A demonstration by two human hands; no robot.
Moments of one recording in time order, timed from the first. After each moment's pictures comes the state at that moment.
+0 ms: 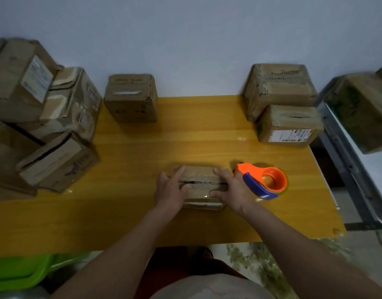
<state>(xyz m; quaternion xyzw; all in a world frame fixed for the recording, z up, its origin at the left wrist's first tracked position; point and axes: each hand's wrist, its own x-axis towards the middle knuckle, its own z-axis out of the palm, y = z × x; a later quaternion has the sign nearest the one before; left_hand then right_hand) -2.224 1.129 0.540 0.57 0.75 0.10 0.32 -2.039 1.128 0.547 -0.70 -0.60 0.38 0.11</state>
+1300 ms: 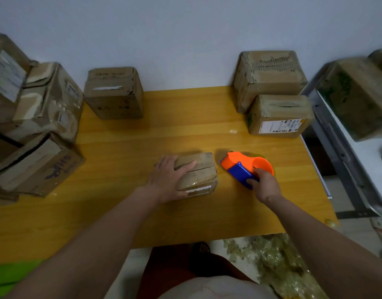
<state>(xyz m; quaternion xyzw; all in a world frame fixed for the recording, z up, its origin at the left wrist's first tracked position) -2.223 1.170 0.530 0.84 0.50 -0.13 0.15 -1.935 1.136 0.516 -0.79 -0.54 0.27 0.06</state>
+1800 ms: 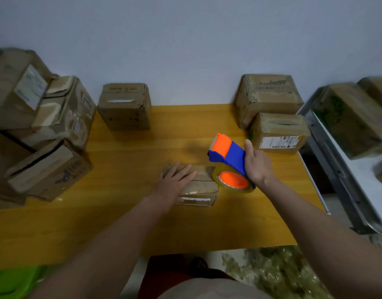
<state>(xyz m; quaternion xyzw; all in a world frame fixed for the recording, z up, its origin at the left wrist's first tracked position) -2.227 1.165 0.534 0.84 0.50 -0.14 0.16 -1.988 1.177 0.608 -0.77 -0.52 0.28 0.25</state>
